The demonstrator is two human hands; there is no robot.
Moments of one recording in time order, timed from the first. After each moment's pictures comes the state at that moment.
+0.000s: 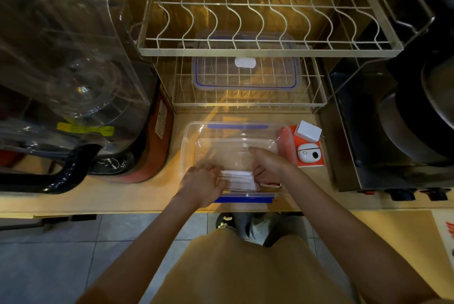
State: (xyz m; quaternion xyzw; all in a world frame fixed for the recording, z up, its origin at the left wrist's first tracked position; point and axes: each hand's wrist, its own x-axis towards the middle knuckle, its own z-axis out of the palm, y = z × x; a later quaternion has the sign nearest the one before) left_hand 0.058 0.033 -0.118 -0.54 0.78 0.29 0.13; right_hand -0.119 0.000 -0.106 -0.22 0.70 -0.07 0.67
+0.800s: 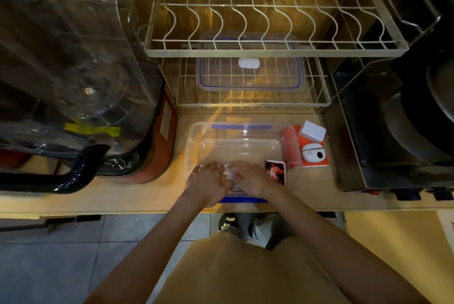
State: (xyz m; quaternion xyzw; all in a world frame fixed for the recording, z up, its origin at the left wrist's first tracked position) left_hand 0.058 0.032 -0.125 -0.55 0.77 0.28 0.15; right_hand -0.087 0.026 -0.139 -0.70 0.57 0.05 0.42
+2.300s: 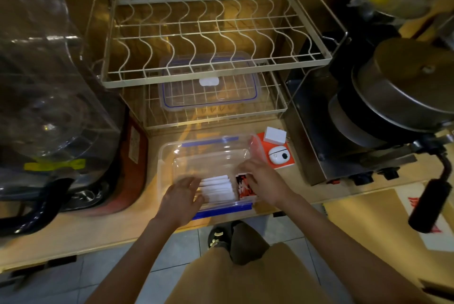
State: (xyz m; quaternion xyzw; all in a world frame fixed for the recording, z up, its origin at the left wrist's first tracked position) left_hand 0.066 0.037 -0.125 -0.53 0.79 0.29 0.06; right_hand -0.156 0.058 -0.095 -0.67 0.67 -0.08 0.31
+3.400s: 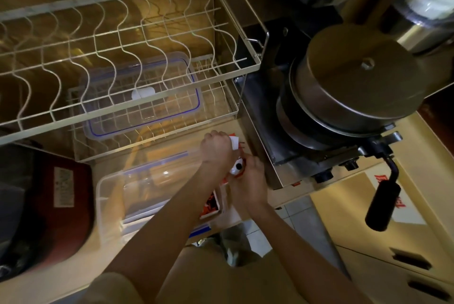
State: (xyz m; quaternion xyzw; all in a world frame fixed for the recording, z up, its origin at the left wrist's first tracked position) left_hand -0.172 -0.052 -0.100 -0.53 0.82 0.18 0.08; right_hand -0.215 0.051 -0.124 -0.37 0.84 -0.28 0.29
